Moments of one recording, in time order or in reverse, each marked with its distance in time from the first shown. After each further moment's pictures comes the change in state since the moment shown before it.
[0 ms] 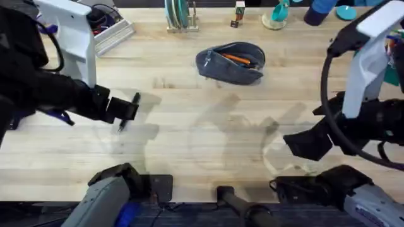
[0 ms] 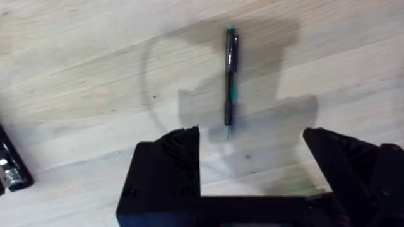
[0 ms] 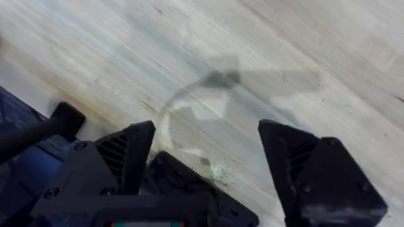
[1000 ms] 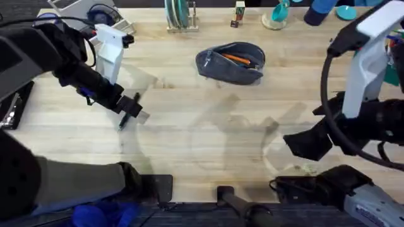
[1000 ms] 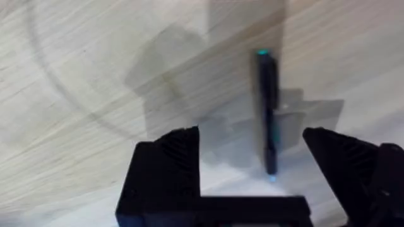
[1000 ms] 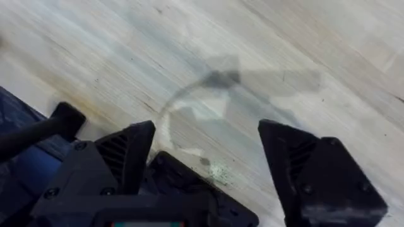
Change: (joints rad) left arm 0.005 0.527 0.000 0.243 -0.034 0.193; right arm 0.000 0.000 0.000 0.000 0.000 0.000
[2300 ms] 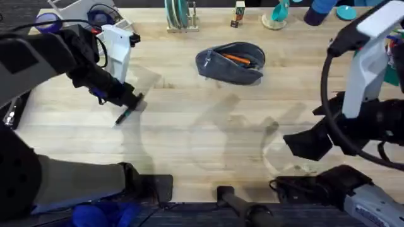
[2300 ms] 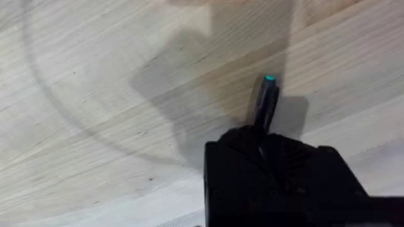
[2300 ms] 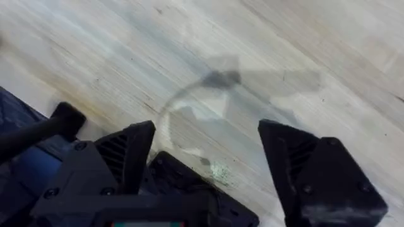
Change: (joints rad) left arm -0.069 0.018 -0.047 0.106 0.017 -0.125; right arm 0.000 0.000 0.000 0.000 0.000 0.000
